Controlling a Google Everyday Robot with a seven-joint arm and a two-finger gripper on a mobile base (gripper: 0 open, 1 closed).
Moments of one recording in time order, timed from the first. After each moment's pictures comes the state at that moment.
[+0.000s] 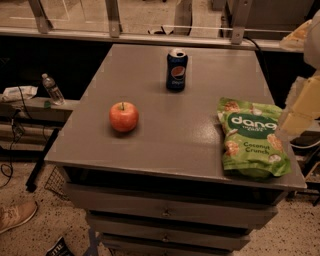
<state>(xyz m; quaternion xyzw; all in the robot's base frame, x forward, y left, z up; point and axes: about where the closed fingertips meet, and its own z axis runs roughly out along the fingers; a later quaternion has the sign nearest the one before) 0.435 -0.205 1.013 -0.60 0.77 -0.07 0.21</state>
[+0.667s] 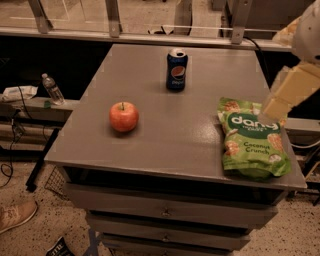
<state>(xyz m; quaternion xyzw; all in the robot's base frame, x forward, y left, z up) 0.466 -0.202 1.010 -0.57 0.78 -0.05 0.25</state>
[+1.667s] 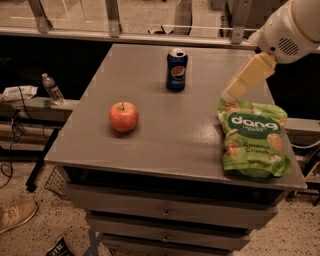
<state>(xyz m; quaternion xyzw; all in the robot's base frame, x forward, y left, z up) 0.551 -0.177 0.984 -0.51 0.80 0.03 0.32</state>
